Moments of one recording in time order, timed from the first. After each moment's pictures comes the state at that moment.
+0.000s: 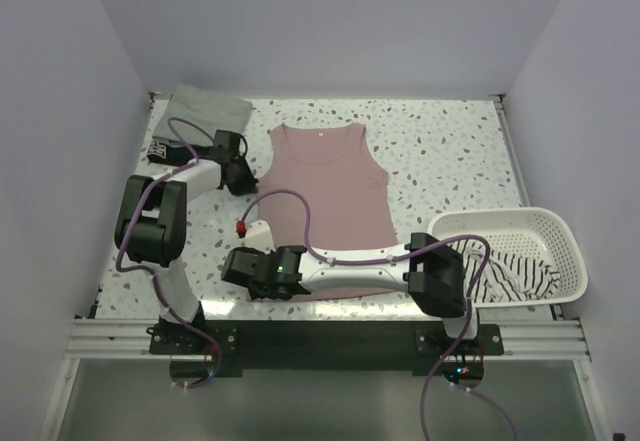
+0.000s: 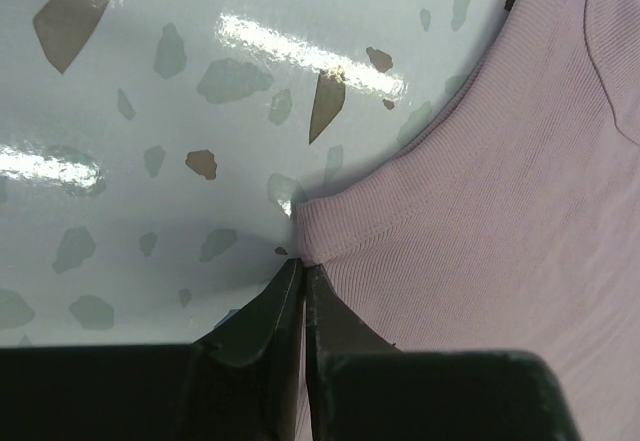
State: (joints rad) left arm -0.17 1.85 1.12 -0.27 0.06 -0.62; right arm 1.41 1.98 1.57 -0.68 0.43 0.93
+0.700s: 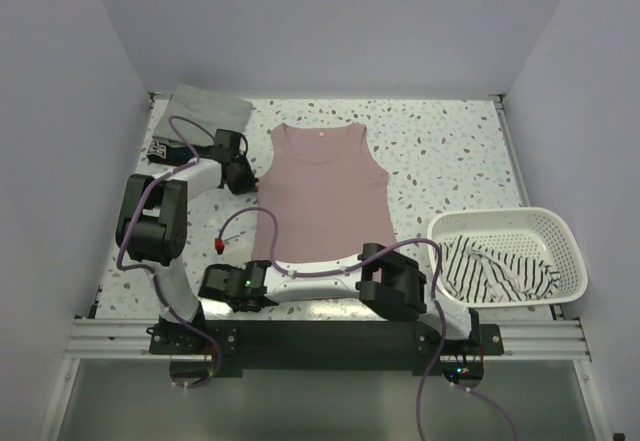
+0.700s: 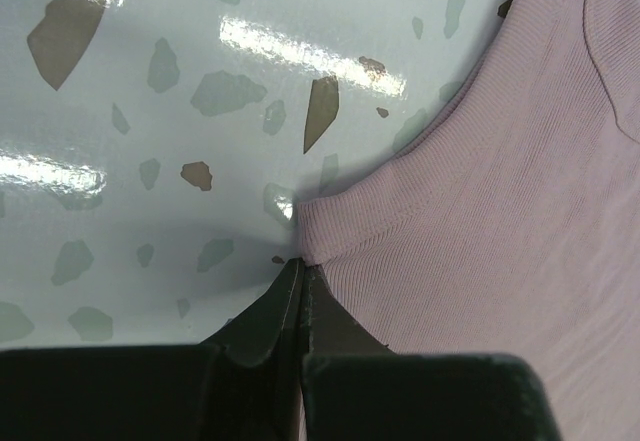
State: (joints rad) left arm -0.17 1.87 1.13 -0.27 0.06 -0.60; right arm 1.45 2.25 1.80 -0.71 0.43 0.95
